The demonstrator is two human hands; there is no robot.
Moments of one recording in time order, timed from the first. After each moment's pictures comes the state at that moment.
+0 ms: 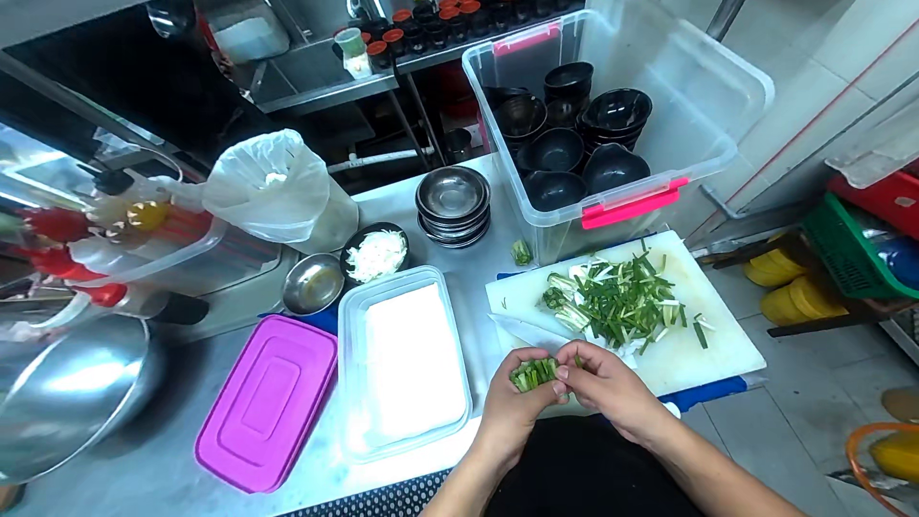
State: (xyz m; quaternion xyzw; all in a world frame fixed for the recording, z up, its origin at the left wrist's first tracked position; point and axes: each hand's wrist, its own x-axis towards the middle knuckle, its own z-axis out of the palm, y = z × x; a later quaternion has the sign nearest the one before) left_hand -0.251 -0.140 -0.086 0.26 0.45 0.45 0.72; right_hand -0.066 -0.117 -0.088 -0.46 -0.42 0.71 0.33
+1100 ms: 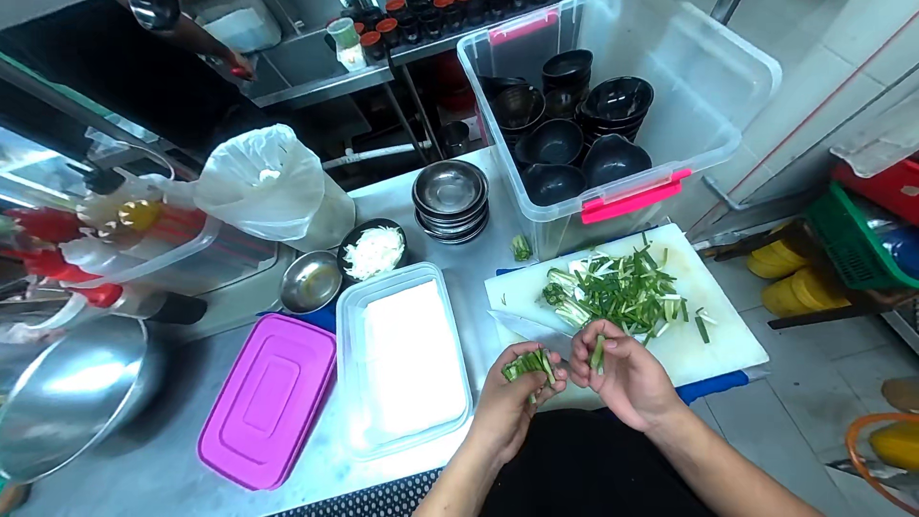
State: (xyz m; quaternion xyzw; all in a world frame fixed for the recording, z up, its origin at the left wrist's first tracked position) left_hand -0.259 -0.135 -0.089 0.17 0.40 0.46 0.77; right_hand -0.054 -0.110 -0.098 -0.32 -0.26 0.77 0.48
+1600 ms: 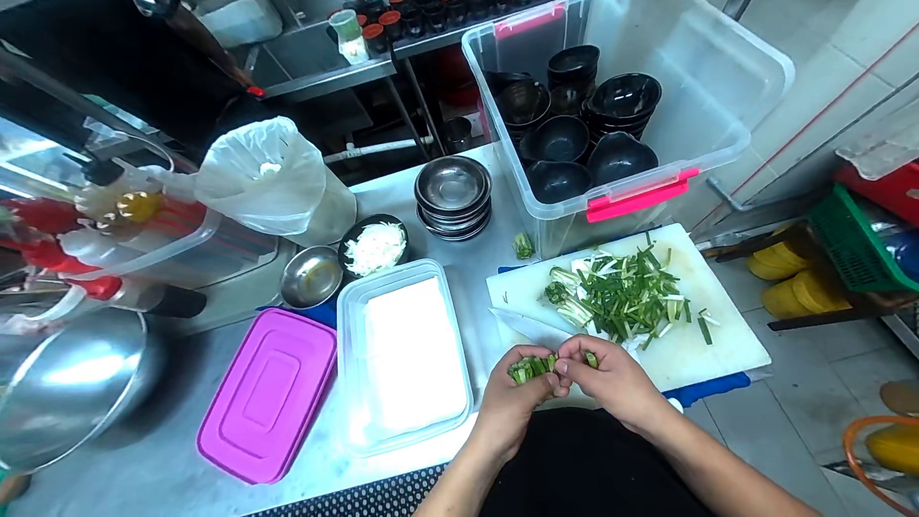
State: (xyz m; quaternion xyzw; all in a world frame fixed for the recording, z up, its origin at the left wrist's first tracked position) left_hand -0.258 -0.137 -0.091 0.26 0.42 0.44 0.74; right_hand -0.068 -0.111 -0.086 -0.48 -0.48 0.66 0.33
